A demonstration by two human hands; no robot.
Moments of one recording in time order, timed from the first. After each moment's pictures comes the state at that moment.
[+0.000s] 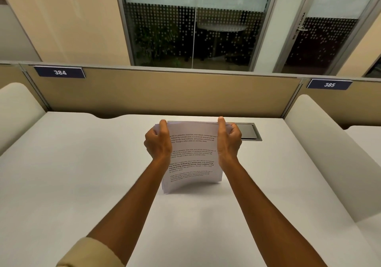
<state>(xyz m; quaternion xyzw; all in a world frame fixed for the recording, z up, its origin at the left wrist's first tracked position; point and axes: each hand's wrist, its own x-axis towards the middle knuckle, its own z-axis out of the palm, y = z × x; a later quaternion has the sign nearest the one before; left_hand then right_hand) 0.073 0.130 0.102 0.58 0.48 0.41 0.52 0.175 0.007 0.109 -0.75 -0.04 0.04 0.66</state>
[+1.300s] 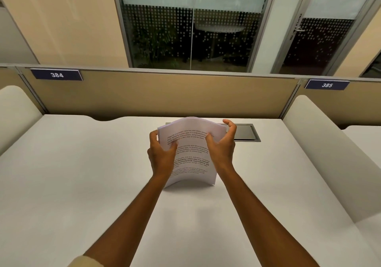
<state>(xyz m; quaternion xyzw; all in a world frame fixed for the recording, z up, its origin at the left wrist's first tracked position) 0.064 0.125 0.060 0.68 0.37 0.40 0.48 0.167 0.005 0.090 -0.74 -0.17 0.00 0.65</state>
